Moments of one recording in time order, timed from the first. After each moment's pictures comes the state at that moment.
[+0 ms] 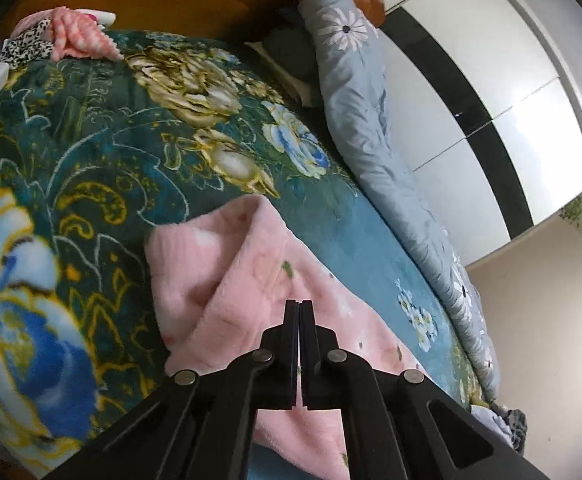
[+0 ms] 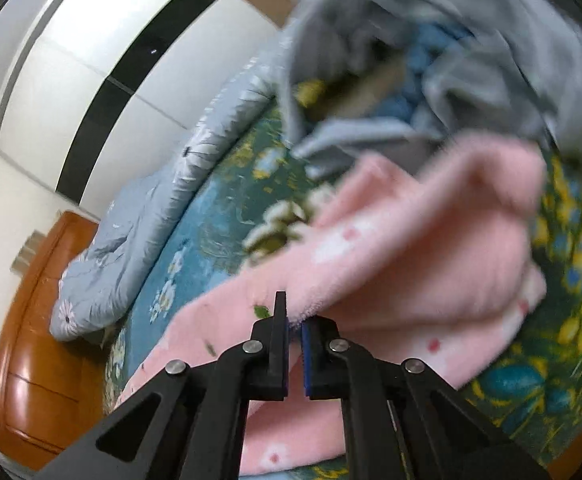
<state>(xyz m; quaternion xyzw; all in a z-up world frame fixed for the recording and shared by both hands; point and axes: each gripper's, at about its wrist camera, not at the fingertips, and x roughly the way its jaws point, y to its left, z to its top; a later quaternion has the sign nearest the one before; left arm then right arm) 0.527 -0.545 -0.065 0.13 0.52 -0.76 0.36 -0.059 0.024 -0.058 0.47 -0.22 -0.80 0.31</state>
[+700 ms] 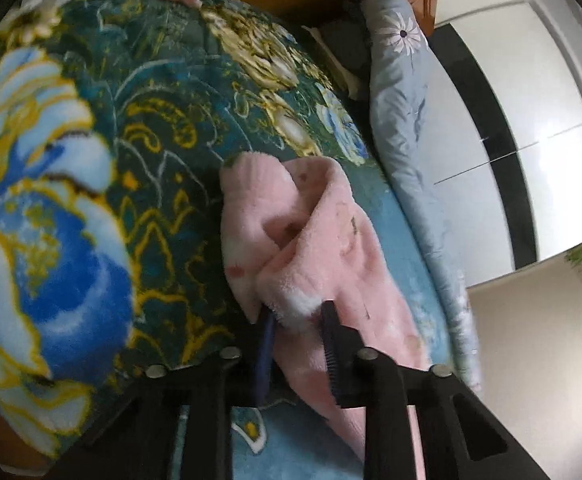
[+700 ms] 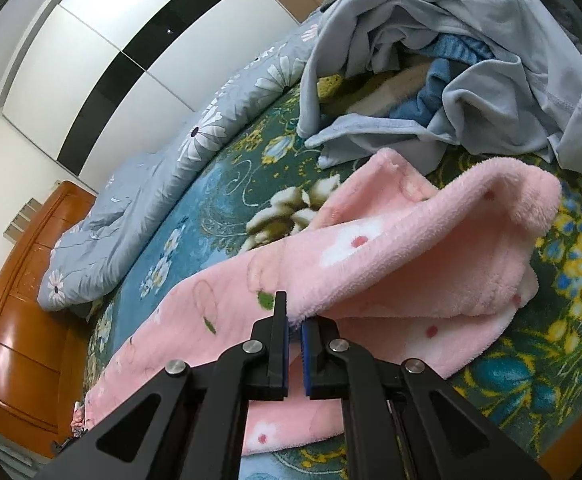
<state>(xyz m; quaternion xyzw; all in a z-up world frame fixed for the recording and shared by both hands) 0.551 -0.522 -0.108 0.11 0.58 -0.71 0.38 -0.049 0.026 -0.069 0.48 -0.18 -0.80 0.31</state>
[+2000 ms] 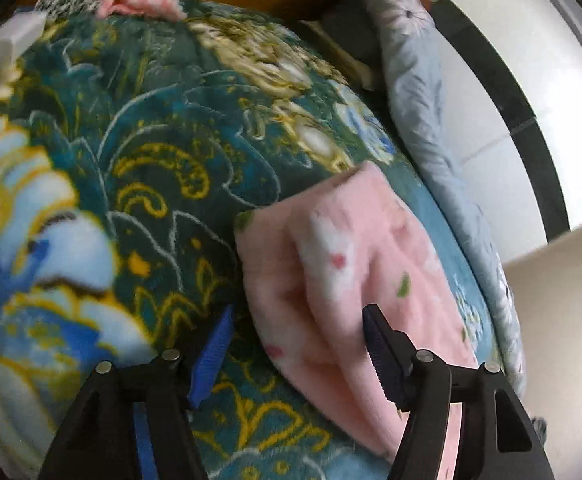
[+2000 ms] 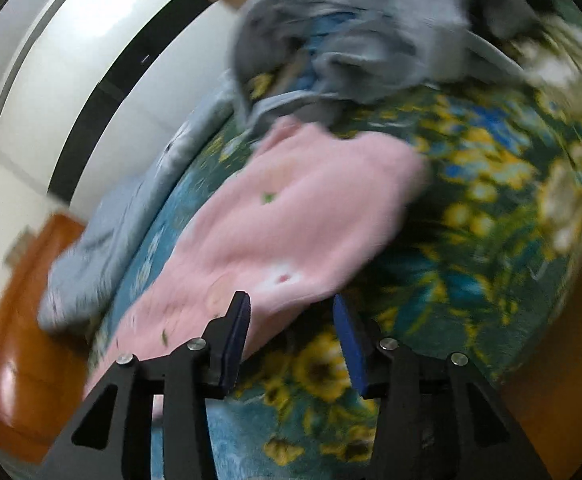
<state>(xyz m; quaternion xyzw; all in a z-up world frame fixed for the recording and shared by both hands) 0.555 -0.575 -0.123 0.16 0.54 -0.72 0.41 -0.004 0.110 -0.121 0.47 -0.26 -0.80 0.26</state>
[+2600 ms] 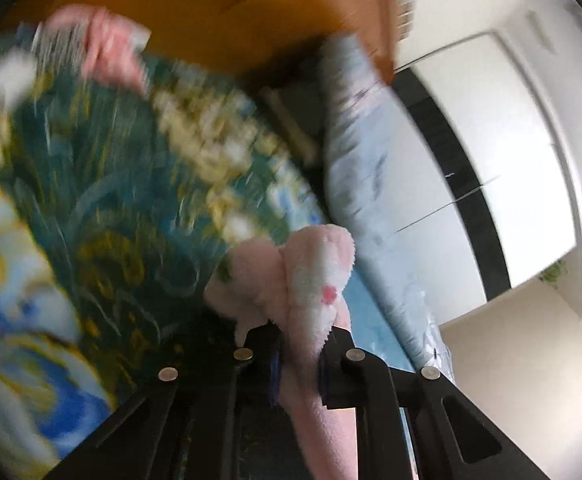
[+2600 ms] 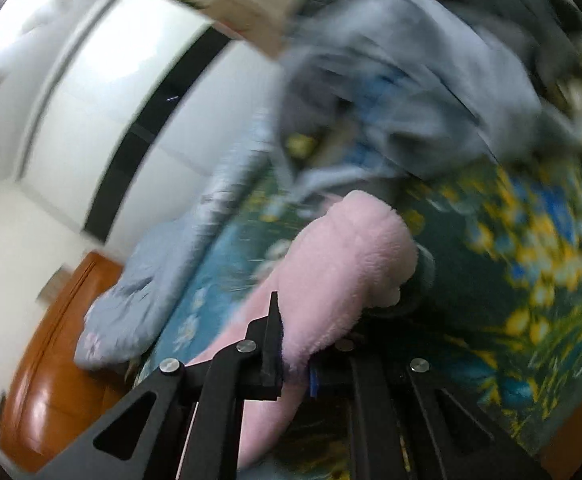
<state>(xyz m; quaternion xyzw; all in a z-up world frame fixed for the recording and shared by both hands) 0.591 -0.563 -0.043 0.01 0.51 -0.76 0.40 -0.030 0.086 -0.066 0.39 -0.28 -0.81 0.34</state>
